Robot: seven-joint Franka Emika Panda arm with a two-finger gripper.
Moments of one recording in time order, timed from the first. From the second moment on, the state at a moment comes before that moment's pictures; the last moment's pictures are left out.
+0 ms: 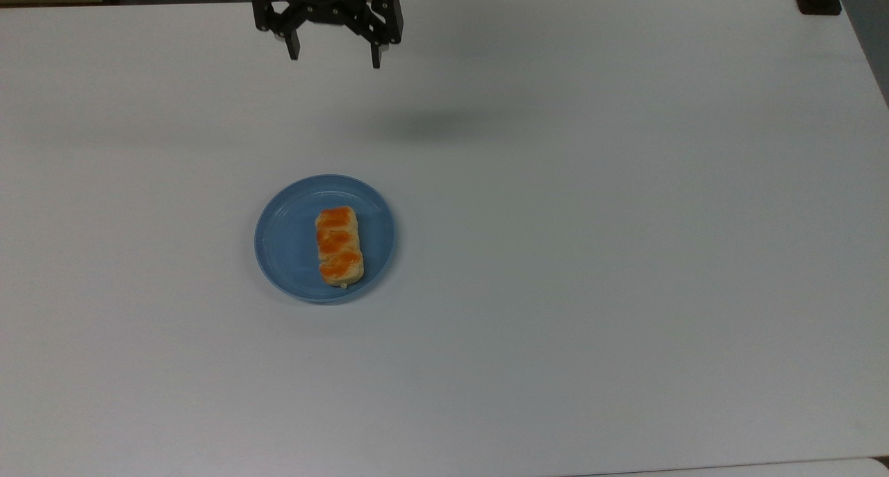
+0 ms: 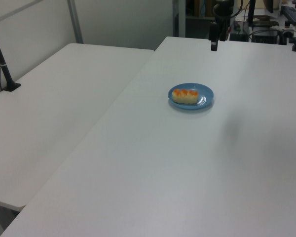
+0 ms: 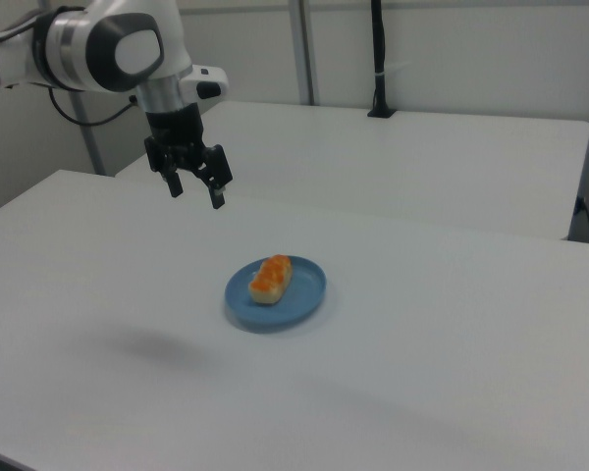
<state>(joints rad) 0.11 0.06 -0.13 -1.66 -0.01 1.76 0.06</state>
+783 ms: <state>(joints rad) 0.10 0.44 -0.12 -1.64 -0.03 2.26 0.06</state>
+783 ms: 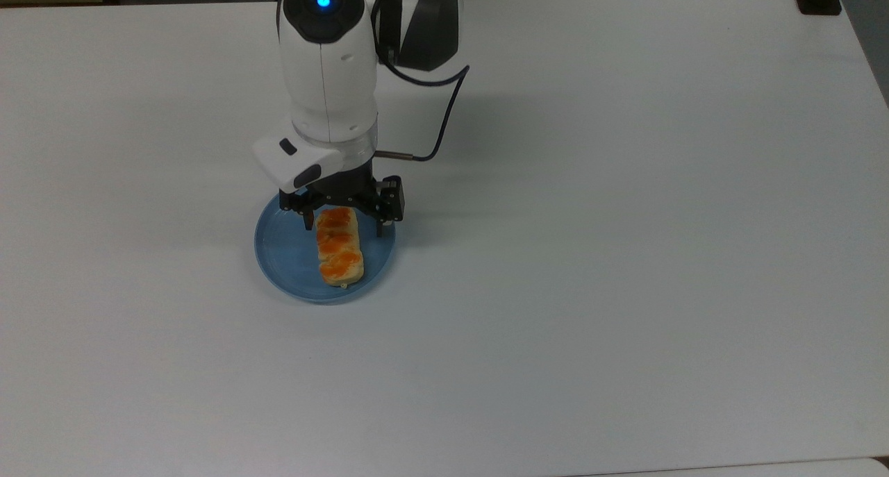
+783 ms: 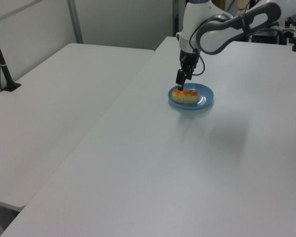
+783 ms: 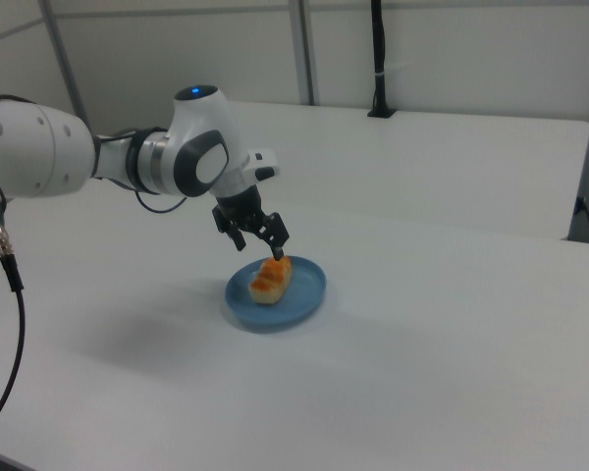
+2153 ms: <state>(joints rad) 0.04 0.11 -0.15 -1.98 -0.07 2.02 -0.27</state>
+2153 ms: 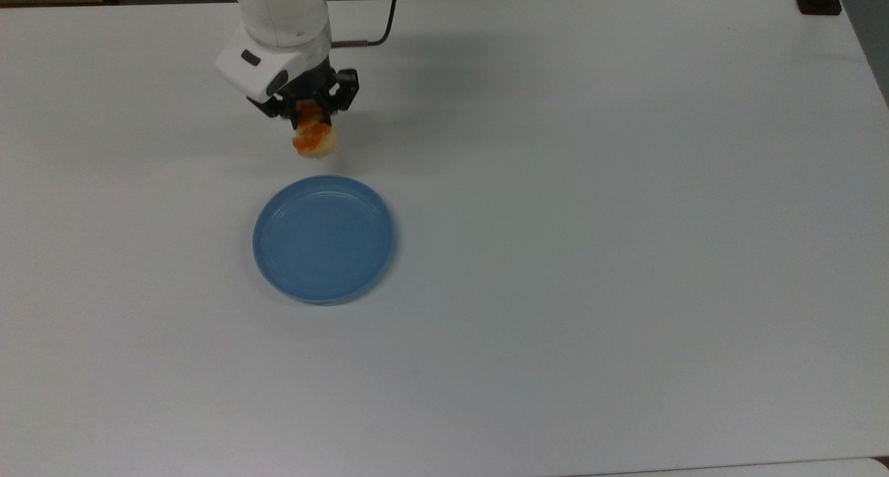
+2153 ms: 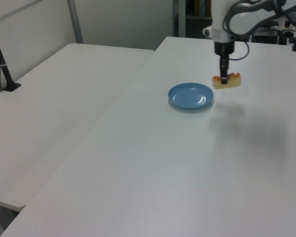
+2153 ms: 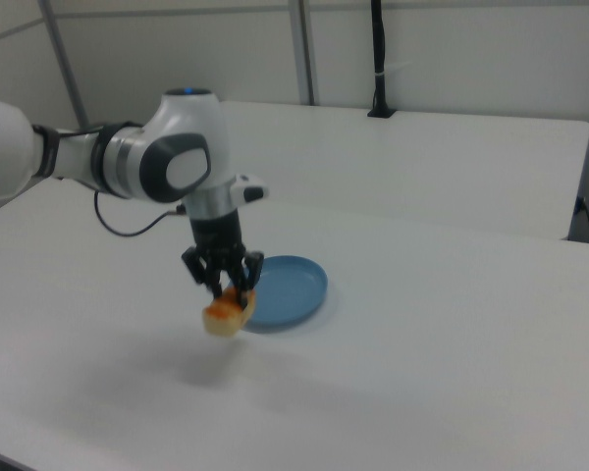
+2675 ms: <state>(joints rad) 0.04 0.08 -0.20 -2.19 -0.13 2.02 -0.28</state>
